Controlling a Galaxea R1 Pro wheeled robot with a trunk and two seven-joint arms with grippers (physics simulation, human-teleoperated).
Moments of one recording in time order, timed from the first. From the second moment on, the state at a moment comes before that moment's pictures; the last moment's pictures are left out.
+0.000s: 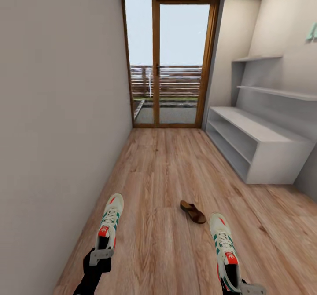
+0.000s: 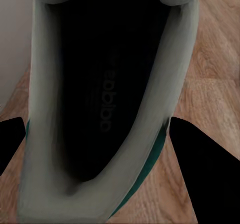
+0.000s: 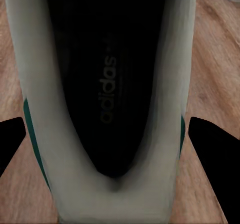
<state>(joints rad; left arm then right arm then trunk) -0.29 0.00 0.02 -0.51 0.04 -0.45 -0.01 -0.17 -0.08 -0.05 -0.43 0.01 -0.56 -0.04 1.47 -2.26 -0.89</state>
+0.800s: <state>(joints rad) -0.29 -0.01 0.02 -0.51 0.03 -0.45 -0.01 -0.16 -0.08 -0.05 -0.43 0.01 -0.56 -0.04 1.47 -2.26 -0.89</state>
